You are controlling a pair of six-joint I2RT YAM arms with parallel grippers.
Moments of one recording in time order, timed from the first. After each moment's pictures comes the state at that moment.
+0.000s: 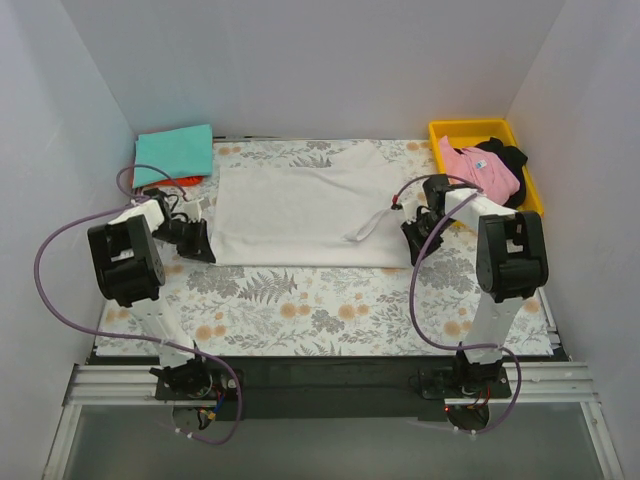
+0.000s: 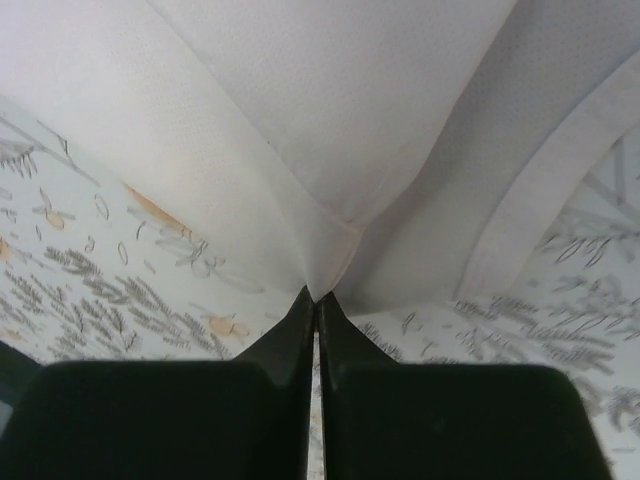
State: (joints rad) left arm 0.28 1.95 1.25 -0.81 0.61 0.45; right arm 0.15 1.92 1.29 -0.85 -0.37 -0.47
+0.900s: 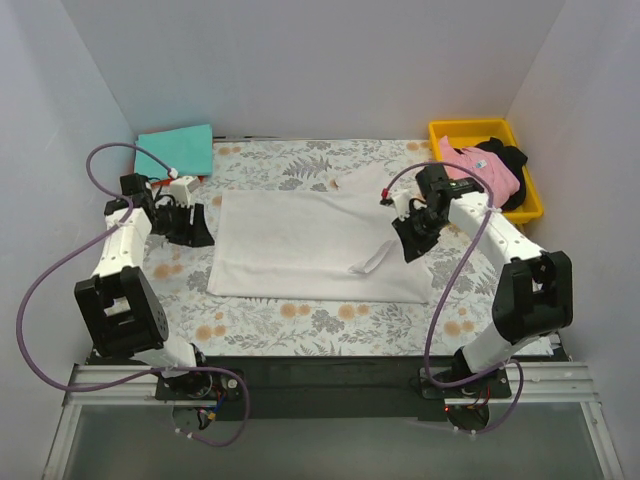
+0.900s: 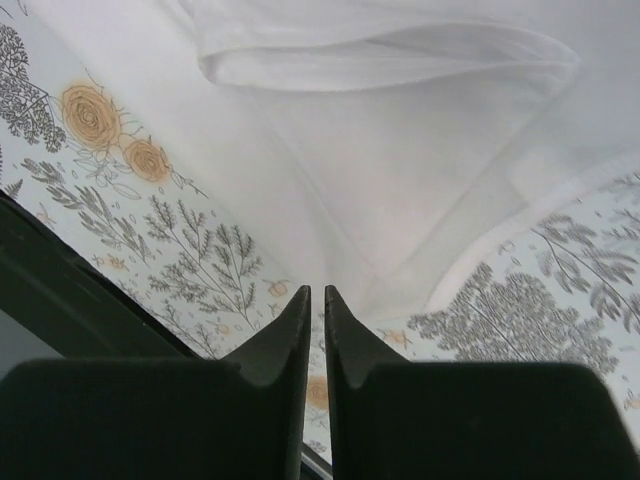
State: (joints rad) left arm 0.29 1.54 1.17 -0.88 0.65 0.51; right arm 0.27 1.57 1.29 -1.07 -0.38 -0.47
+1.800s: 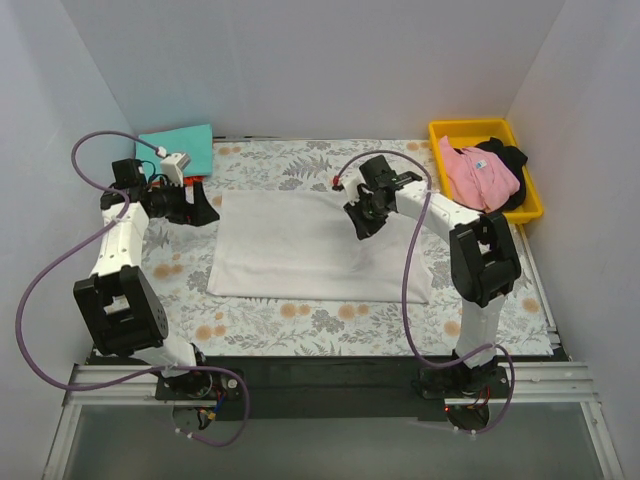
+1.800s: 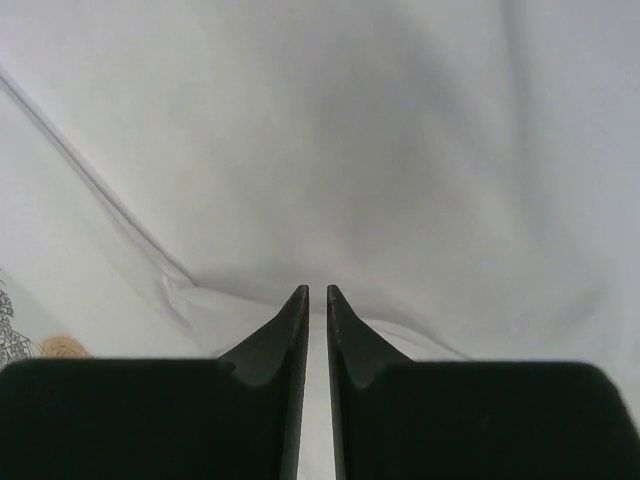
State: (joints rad) left arm 0.29 1.53 1.25 -0.68 0.77 0.34; right arm 0.51 1.92 1.47 -0.71 -0.29 -0.31
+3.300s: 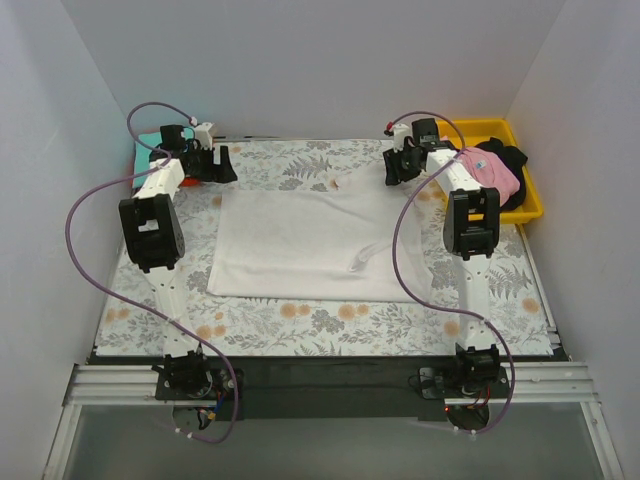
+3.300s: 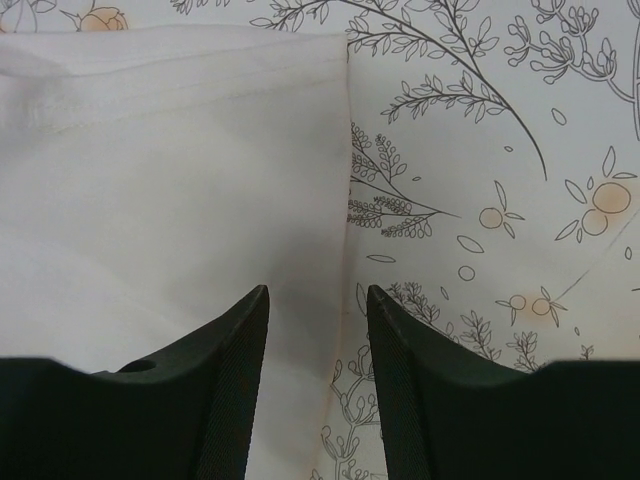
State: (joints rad) left arm 0.14 2.32 1.93 -0.45 0.58 0.19; right arm 0.15 2.49 2.17 -0.62 -0.37 -0.28
